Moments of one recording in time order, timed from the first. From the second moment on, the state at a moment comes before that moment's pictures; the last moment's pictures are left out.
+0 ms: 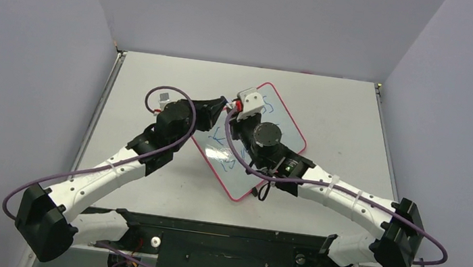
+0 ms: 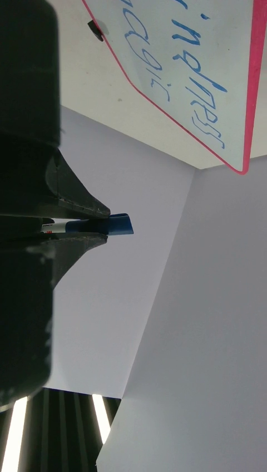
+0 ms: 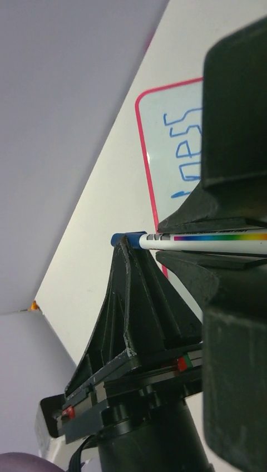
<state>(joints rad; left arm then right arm) -0.69 1.14 0.89 0.05 -0.29 -1.88 1.02 1.37 1.09 0.24 0.47 -0.10</state>
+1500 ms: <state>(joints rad) -0.78 0.90 0.91 -0.09 -0.40 -1.66 0.74 1.18 1.00 0.30 -0.18 0.31</state>
